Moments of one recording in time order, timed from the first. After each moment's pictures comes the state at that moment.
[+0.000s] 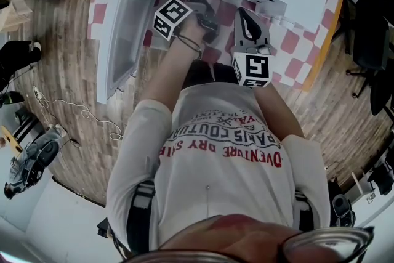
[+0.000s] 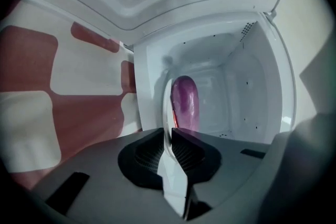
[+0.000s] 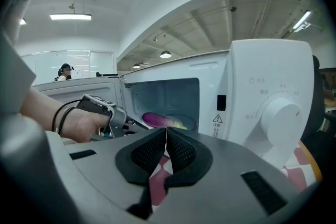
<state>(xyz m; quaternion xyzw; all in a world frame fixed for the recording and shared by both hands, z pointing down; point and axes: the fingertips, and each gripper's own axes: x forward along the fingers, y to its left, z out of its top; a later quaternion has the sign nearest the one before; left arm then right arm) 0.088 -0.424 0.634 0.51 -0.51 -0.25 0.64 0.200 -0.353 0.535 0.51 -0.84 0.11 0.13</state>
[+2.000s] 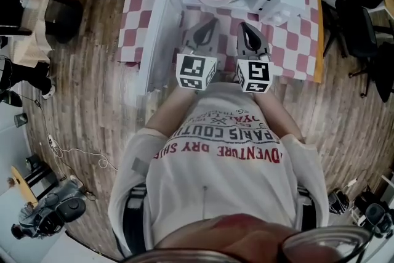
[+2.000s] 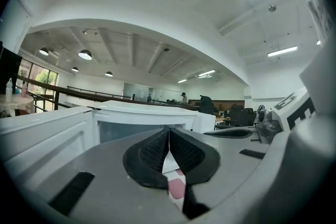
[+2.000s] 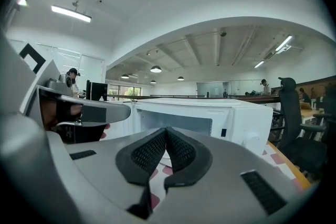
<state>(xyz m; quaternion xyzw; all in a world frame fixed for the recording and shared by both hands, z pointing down) 0.079 -0.288 0.434 0.89 -0.44 0.04 0.08 0.152 -0.279 0.455 0.60 -0.80 0.04 0.08</state>
